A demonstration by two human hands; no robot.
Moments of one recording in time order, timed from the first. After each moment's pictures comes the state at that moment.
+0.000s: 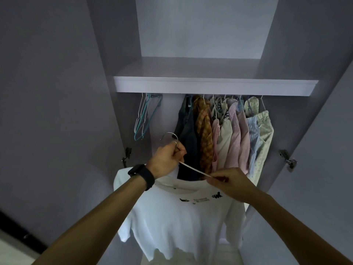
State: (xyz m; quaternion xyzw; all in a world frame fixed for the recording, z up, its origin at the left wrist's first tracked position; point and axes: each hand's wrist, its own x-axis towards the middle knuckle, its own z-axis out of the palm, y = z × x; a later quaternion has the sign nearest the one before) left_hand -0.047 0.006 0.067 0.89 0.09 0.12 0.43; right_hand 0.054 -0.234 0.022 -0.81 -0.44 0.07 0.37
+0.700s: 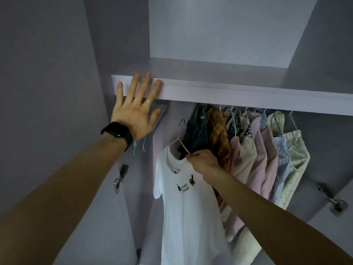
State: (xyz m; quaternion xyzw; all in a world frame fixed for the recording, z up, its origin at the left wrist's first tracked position) left_hand 0.045 0.181 0.117 0.93 0.18 0.30 -0.15; right_hand 0.143 -0.024 0.029 -0.87 -0.15 0.16 0.43
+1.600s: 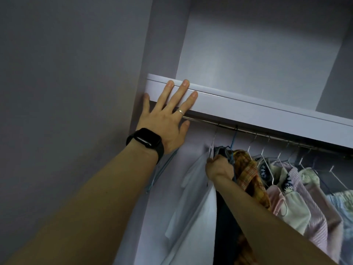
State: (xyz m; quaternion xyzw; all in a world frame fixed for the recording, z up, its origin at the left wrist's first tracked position) left_hand 0.095 0.234 0.072 0.88 0.15 0.45 -0.11; right_hand 0.259 0.108 -0.003 -0.90 -0.16 -0.12 0.39
